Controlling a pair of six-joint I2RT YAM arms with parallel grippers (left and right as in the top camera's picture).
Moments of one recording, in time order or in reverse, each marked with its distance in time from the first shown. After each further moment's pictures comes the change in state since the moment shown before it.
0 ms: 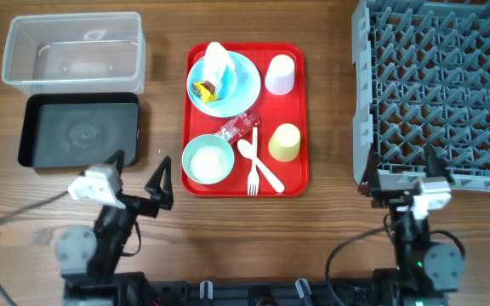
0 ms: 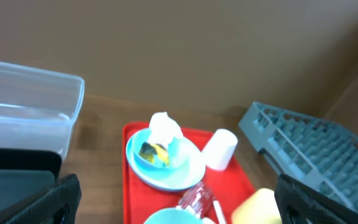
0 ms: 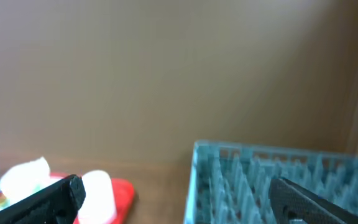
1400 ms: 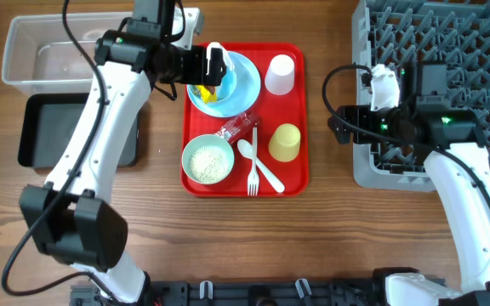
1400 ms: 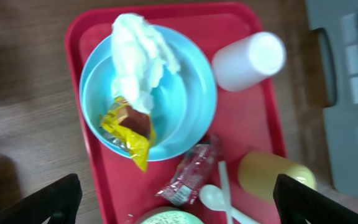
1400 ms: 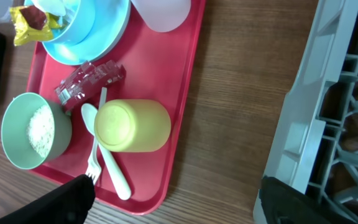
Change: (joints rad) left arm -0.278 1.595 1.395 -0.773 -0.097 0.201; right arm 0.000 1.339 1.016 -0.971 -0.316 0.040
